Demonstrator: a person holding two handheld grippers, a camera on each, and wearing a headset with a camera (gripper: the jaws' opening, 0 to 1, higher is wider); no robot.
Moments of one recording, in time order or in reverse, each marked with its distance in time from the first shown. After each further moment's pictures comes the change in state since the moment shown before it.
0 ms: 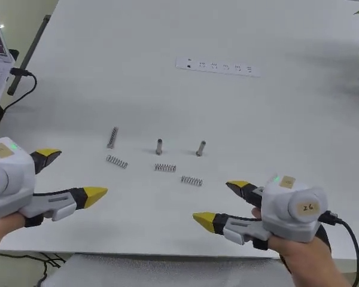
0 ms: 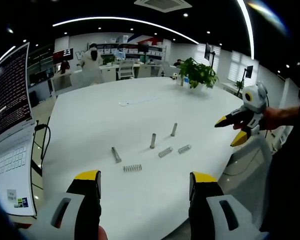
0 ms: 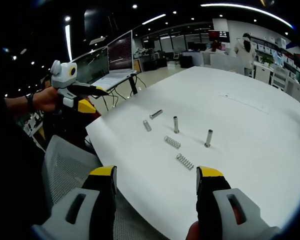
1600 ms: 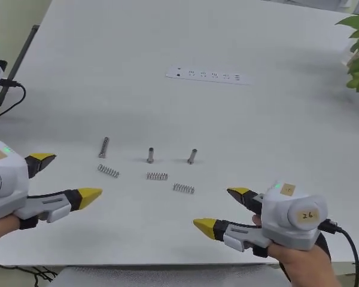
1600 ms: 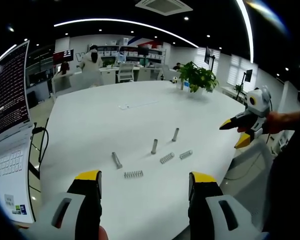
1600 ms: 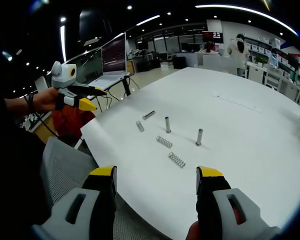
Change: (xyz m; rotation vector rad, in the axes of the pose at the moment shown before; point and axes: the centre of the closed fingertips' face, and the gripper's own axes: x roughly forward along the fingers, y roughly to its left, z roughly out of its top) left arm 0.009 0.008 0.010 -0.012 -0.029 -0.014; right arm -0.014 -0.009 0.001 0.011 -0.007 -0.059
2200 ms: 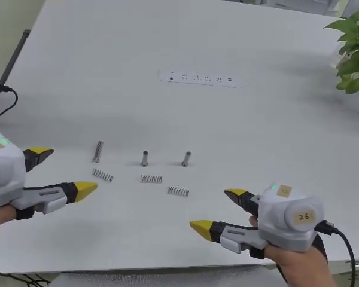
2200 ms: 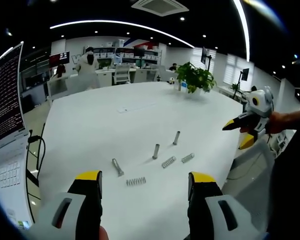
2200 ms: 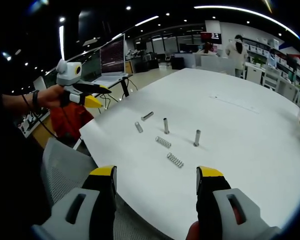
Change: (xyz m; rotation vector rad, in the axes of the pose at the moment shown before) left arm 0.018 0.009 0.013 0.034 -0.006 -0.037; right arm -0.004 -0.002 0.002 0.002 -0.005 -0.018
